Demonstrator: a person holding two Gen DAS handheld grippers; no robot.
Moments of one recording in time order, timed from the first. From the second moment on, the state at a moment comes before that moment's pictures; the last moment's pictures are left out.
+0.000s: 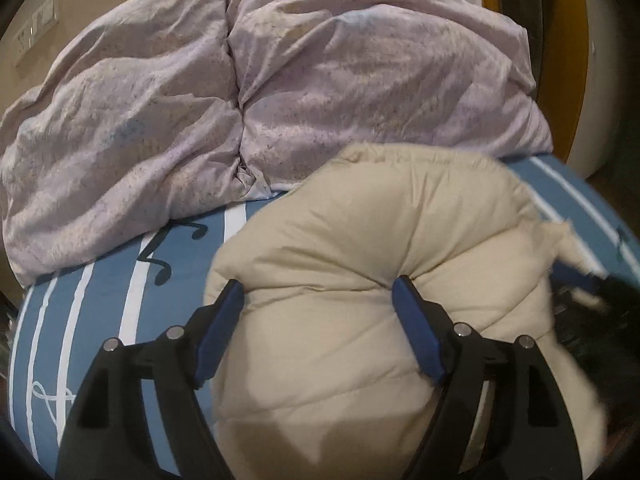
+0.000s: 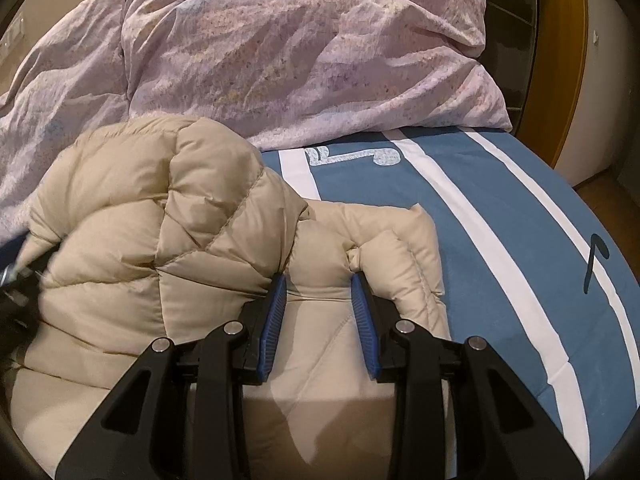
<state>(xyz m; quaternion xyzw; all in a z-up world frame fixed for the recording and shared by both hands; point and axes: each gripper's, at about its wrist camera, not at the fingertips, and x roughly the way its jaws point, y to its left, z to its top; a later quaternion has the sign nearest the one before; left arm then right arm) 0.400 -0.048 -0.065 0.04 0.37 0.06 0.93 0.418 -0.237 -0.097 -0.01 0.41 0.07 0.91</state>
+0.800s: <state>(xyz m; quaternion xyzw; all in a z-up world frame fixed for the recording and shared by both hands) 0.419 -0.041 -0.089 0.02 0.39 0.06 0.92 0.421 -0.226 -0.095 -0.04 0.41 0.04 0.91</state>
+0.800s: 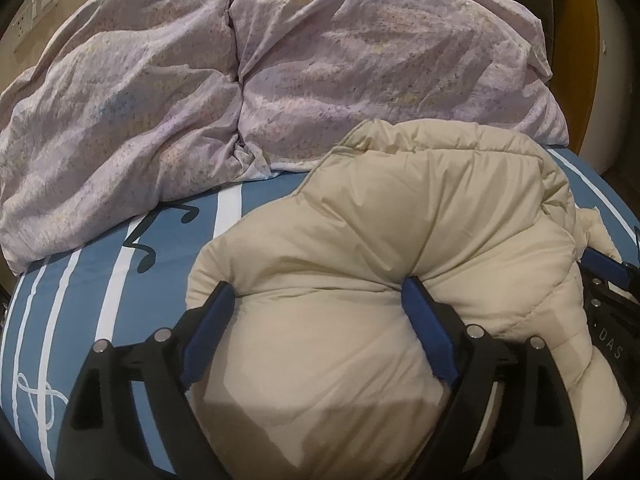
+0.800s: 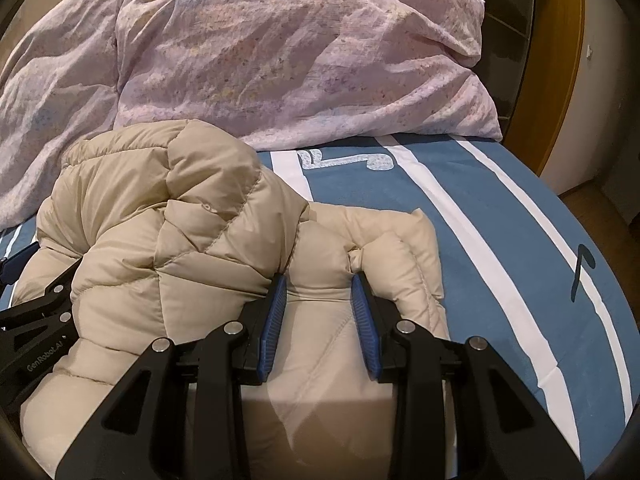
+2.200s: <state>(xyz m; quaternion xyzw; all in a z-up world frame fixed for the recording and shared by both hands) 0.421 -0.047 -0.094 0.04 0.39 0.08 0.91 0.423 -0.223 -0.095 -0.05 0.41 0.03 0.91</state>
